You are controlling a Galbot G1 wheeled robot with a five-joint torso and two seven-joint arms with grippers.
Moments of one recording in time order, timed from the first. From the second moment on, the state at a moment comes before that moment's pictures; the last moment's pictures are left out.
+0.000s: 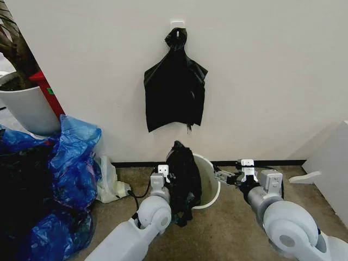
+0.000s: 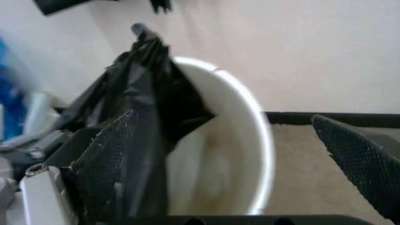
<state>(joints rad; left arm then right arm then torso) 1.00 -1.23 0.16 -1.88 -0.71 0.33 -0.68 -1.22 0.73 0.19 2.37 1.12 -0.48 0.70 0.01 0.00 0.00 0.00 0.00</state>
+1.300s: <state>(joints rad) 1.05 -1.25 0.18 -1.88 -0.49 0.20 -0.62 -0.88 0.84 -0.24 2.24 1.14 -0.51 1.00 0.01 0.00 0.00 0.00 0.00</state>
